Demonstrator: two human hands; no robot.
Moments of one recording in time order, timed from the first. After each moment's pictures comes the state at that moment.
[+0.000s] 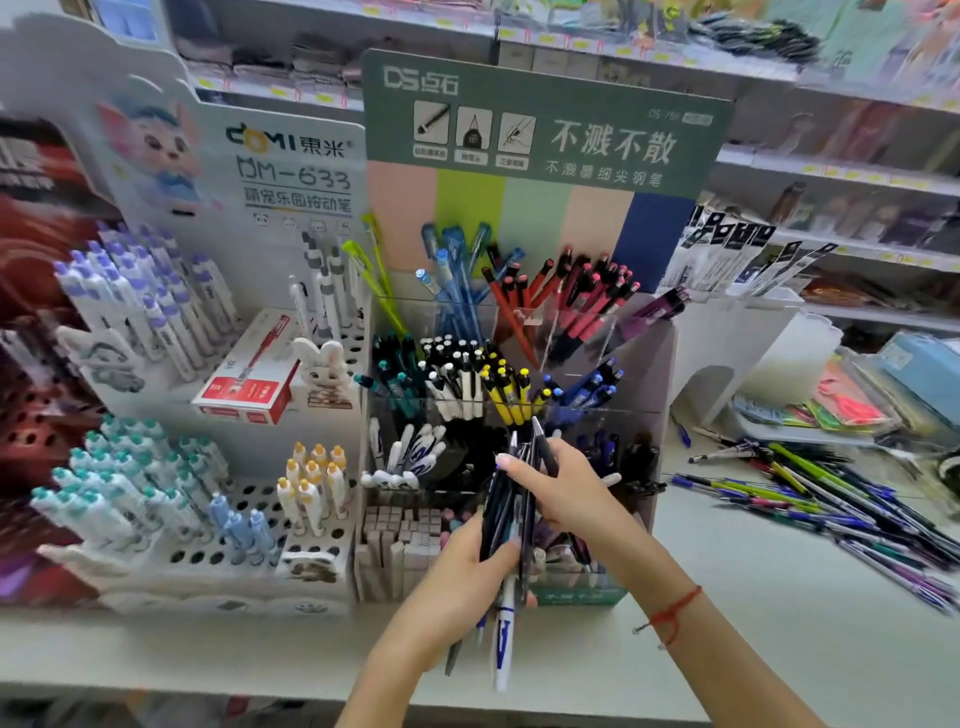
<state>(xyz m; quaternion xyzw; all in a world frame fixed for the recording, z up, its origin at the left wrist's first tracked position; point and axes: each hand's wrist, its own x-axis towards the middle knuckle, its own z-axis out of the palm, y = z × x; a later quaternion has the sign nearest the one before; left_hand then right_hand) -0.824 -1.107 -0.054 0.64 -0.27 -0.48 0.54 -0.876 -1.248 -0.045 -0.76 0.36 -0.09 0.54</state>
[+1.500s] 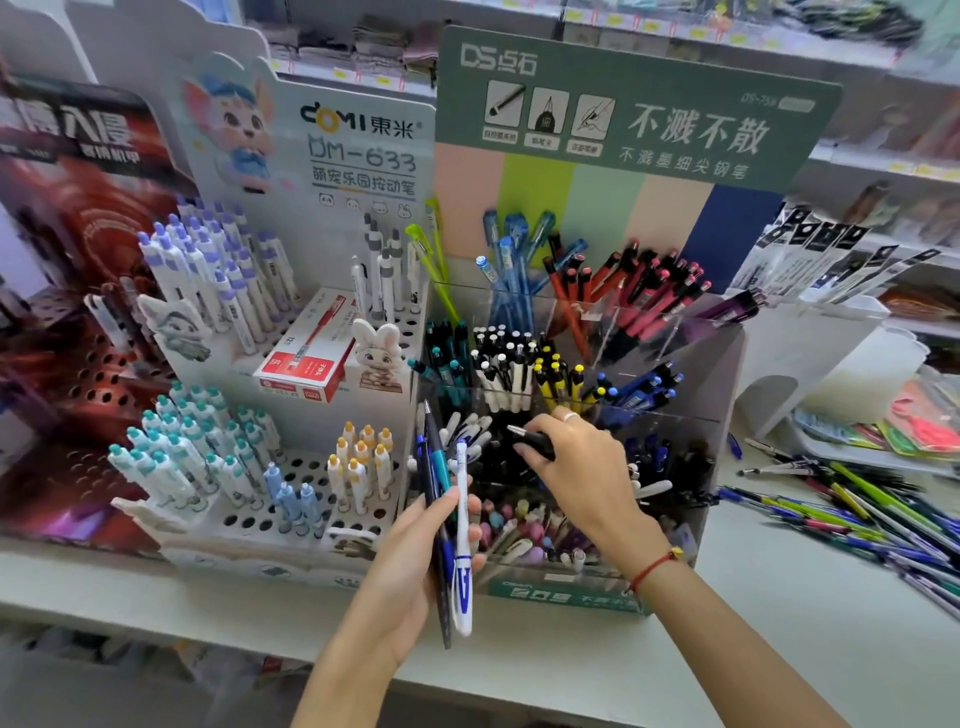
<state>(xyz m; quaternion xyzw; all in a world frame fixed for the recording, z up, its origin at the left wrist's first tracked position) -0.790 -1.074 -0.066 0.50 0.00 -0.43 0.75 -0.837 -1.254 -0.071 -0.95 0.21 -0.22 0.06</state>
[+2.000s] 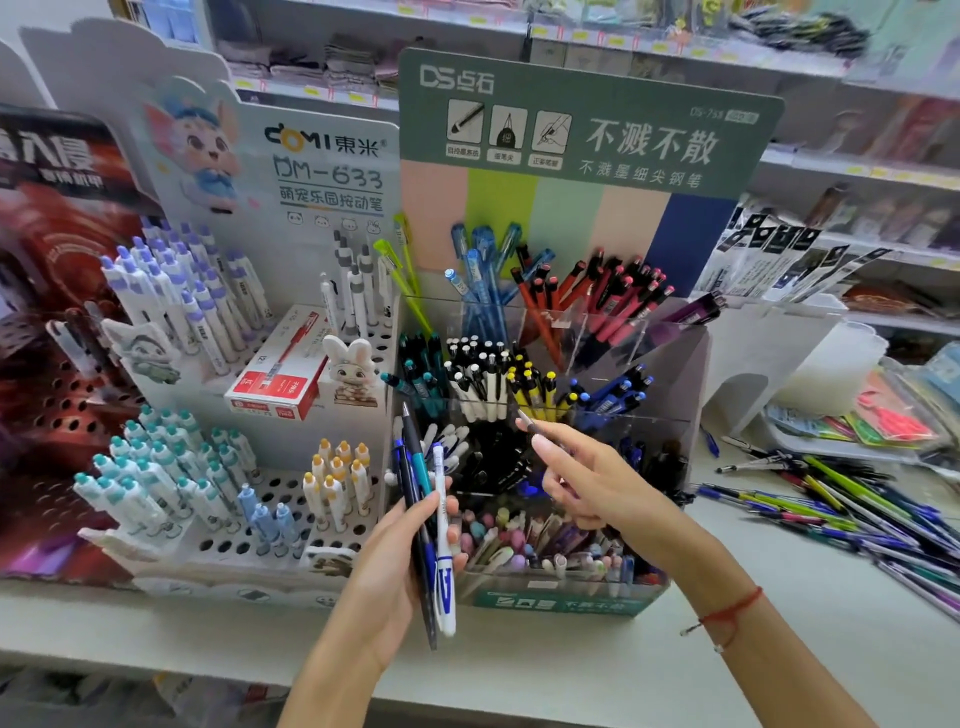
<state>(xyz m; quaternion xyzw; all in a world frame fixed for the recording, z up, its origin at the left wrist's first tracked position) -0.789 -1.077 -0.059 0.47 -0.01 -0.44 0.76 -0.880 -1.255 -0.026 -0.74 0.24 -0.05 0.62</state>
